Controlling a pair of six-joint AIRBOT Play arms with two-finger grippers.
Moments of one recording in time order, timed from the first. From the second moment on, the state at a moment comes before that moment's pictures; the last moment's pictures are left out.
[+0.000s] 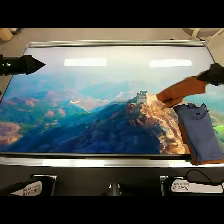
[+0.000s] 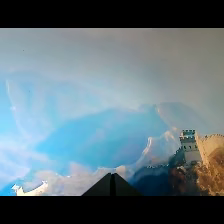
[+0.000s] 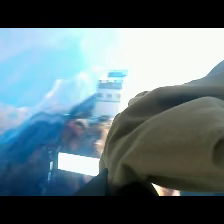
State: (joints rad) left arm 0.15 -1.30 1.55 0.85 -1.13 -1.28; right arm -0.55 -1.52 1.81 -0.89 1.55 1.23
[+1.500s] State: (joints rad) left arm 0.15 -1.27 1.57 0.84 -1.13 -1.24; right arm -0.81 -1.17 1.19 -1.70 1.59 1.12
